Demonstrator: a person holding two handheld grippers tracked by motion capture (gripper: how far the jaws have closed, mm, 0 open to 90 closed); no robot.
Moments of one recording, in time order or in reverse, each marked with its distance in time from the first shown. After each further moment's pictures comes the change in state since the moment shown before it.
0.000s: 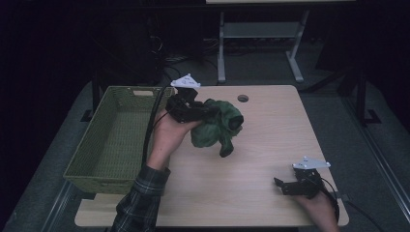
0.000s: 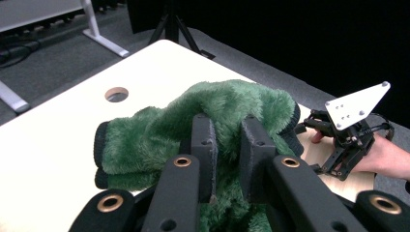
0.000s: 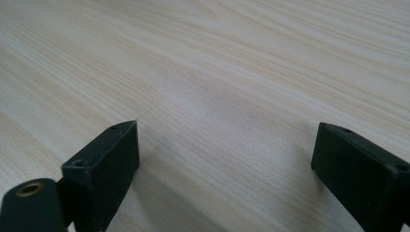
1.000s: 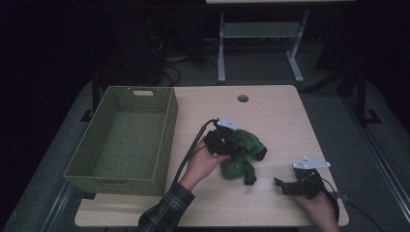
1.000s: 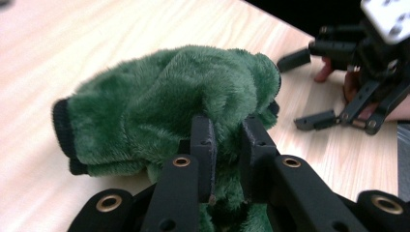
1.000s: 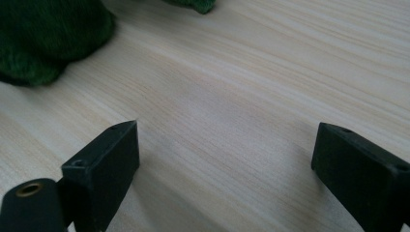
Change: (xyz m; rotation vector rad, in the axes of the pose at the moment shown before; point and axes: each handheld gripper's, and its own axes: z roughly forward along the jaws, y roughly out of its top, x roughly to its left) left arm -0.031 -0.082 0.125 0.195 -0.115 -0.034; right arm 0.000 0.000 0.000 0.003 0.000 0.001
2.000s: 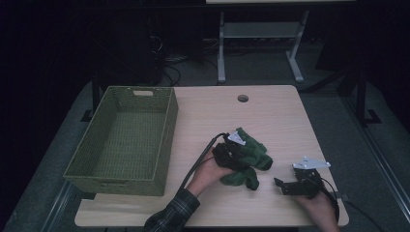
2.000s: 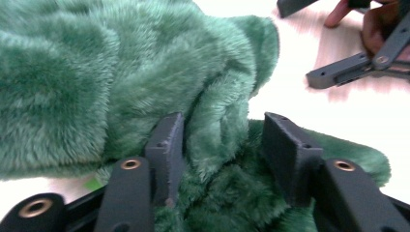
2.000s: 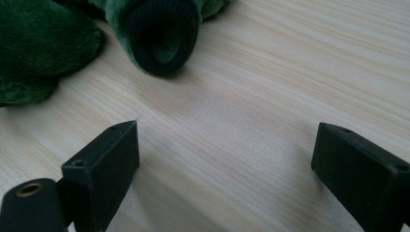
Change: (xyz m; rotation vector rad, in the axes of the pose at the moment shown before) left arm -0.002 -0.023 0.039 0.092 -0.044 0.085; right arm -0.001 0.000 0.000 -0.003 -0.001 -0.008
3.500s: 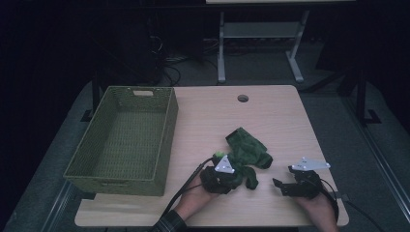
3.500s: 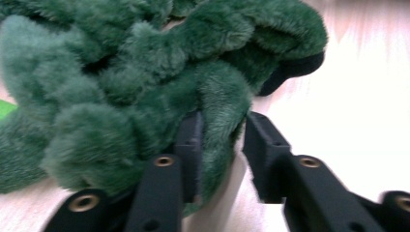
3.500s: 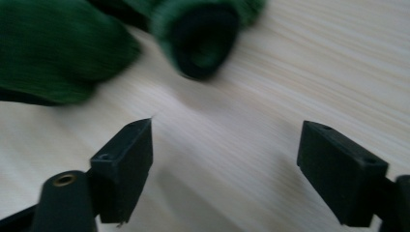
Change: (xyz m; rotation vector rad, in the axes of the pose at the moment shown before) left arm -0.036 -0.068 -0.010 -0.012 0.046 0.104; right arm 0.013 0.005 -0.009 -0.017 0.050 -0.024
